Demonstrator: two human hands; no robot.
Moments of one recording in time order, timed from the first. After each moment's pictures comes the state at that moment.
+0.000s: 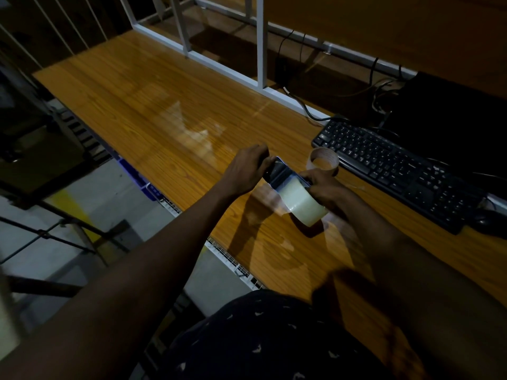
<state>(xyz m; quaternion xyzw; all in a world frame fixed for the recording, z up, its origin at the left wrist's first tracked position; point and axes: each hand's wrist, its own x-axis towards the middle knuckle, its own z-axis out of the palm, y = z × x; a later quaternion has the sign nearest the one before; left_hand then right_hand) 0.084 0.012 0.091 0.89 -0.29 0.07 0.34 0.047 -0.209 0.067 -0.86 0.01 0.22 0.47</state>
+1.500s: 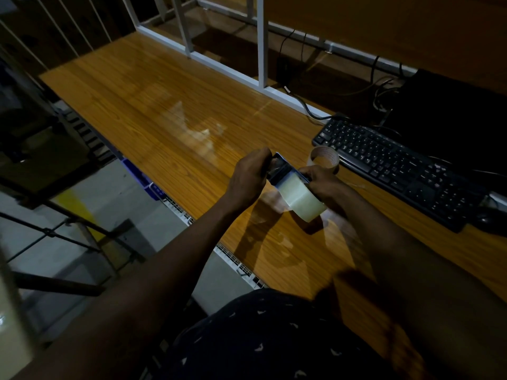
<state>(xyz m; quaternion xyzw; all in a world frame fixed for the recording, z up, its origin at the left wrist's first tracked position) 0.041 -0.003 0.101 0.86 -0.26 0.18 0.39 0.043 -0.204 0.077 -0.87 0.02 0.19 0.46</state>
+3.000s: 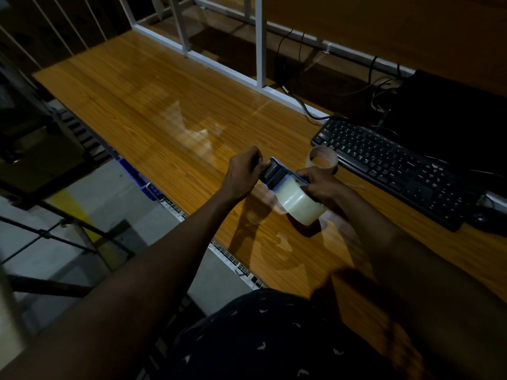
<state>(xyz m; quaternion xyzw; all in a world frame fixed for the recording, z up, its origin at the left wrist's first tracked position) 0.076 0.017 0.066 0.87 -0.23 0.11 0.43 0.034 -0.198 0.095 -0.87 -0.01 0.22 0.44</state>
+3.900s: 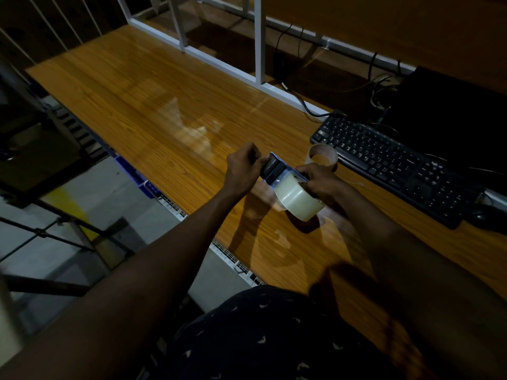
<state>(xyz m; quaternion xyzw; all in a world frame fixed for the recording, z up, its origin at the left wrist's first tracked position) 0.079 0.009 0.065 0.85 -0.15 0.13 0.50 0.036 -0.196 0.096 -0.86 0.00 0.21 0.46</state>
